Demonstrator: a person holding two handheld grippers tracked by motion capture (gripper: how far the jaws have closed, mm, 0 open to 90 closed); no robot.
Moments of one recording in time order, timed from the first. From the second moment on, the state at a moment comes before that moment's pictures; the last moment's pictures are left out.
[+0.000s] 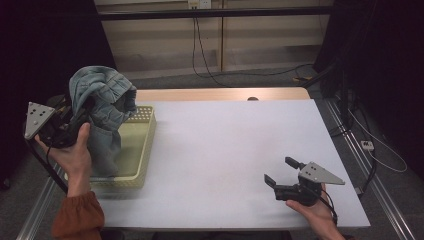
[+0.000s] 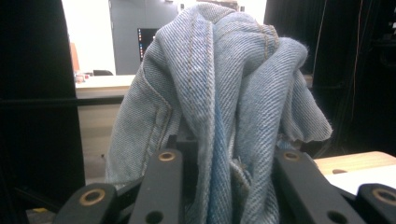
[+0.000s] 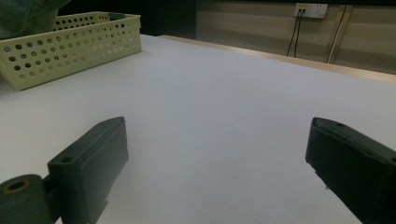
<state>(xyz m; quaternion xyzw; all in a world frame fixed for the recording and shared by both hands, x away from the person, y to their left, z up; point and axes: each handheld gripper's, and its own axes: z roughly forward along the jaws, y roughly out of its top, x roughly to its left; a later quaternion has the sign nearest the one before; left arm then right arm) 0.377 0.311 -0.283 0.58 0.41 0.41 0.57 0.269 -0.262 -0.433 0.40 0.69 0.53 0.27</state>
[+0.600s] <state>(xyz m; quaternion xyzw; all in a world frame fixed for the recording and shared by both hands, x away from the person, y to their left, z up) 0.368 0.304 -0.270 0.56 0.39 0.43 0.59 0.269 -0.262 -0.433 0.40 0.69 0.53 0.27</state>
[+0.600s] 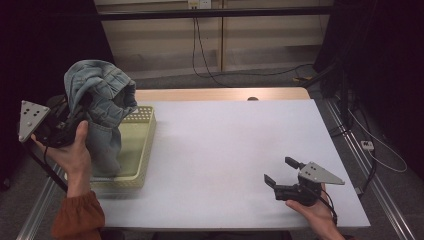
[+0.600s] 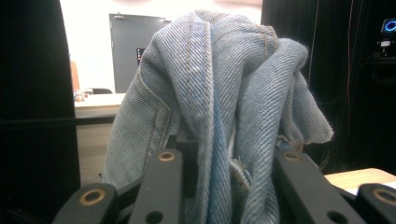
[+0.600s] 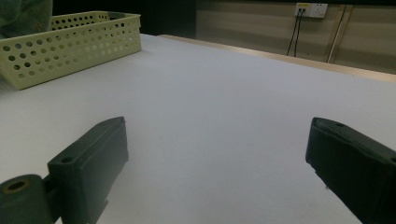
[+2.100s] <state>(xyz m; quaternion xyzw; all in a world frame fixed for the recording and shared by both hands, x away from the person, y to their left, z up) 0.342 0.299 -0.227 0.52 0.35 0.45 0.64 0.269 -0.262 -0.433 0.40 0.69 0.53 0.27</state>
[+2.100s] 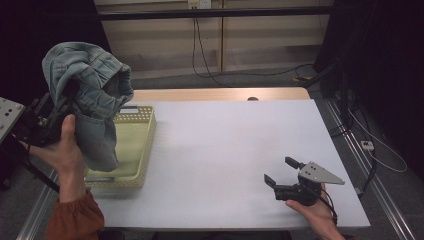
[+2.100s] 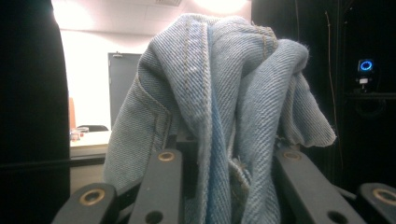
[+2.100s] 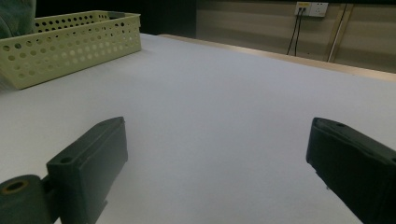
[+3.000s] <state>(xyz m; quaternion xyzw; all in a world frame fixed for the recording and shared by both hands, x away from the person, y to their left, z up) 0.345 0.259 -0.201 0.53 0.32 0.43 0.66 0.269 -0.262 -0.433 0.40 0.70 0.53 0.27</state>
